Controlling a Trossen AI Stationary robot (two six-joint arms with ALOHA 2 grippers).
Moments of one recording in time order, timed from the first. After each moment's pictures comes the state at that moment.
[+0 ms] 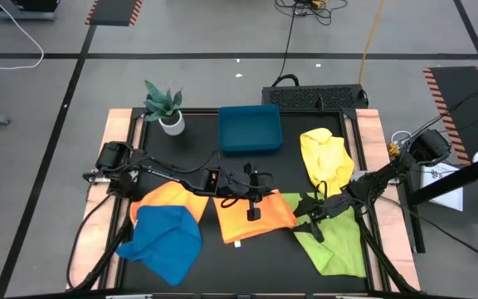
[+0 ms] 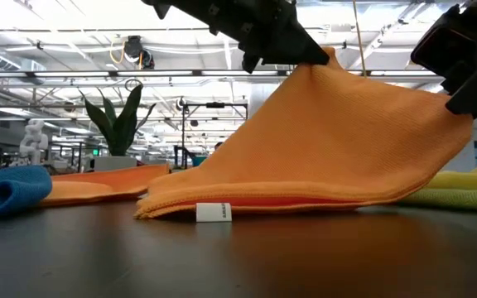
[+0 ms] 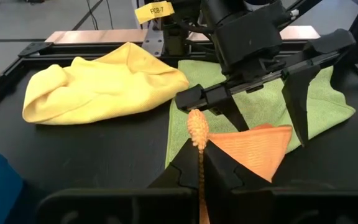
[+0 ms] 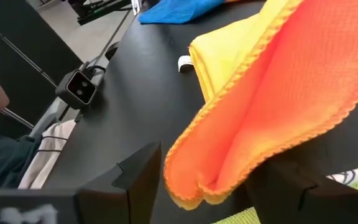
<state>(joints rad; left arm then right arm) -0.14 1.87 1.31 0.12 -0.19 -0.05 0.51 1.24 0.19 0.62 0.13 0.54</state>
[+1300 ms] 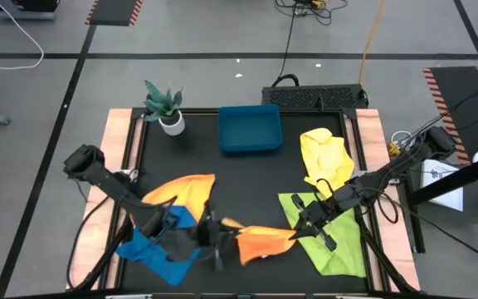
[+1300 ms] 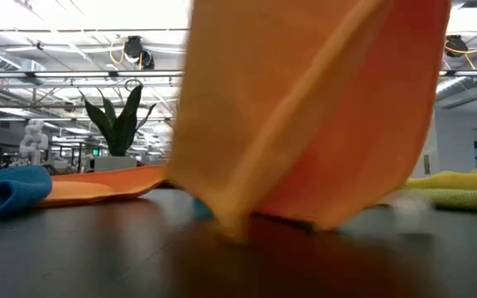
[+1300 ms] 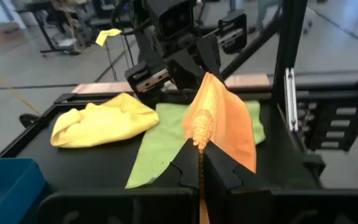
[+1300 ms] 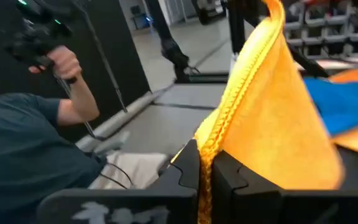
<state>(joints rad) -0.65 1.64 1.31 0.00 -0.78 -0.15 0.52 1.10 0.55 0.41 -0.09 0.26</state>
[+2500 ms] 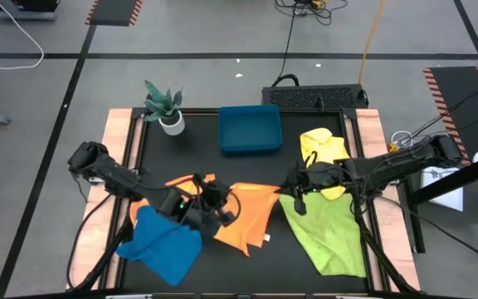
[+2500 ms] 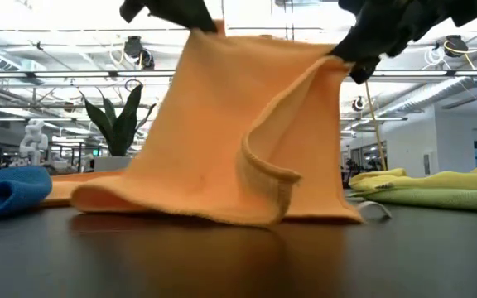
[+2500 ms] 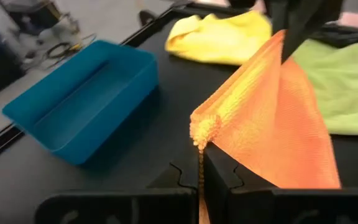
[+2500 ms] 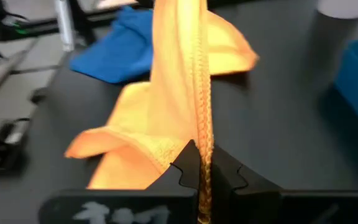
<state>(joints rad) -0.43 1.65 1.31 -0.58 -0.88 -0.70 0.15 1.10 0.62 -0.05 0.05 0.24</state>
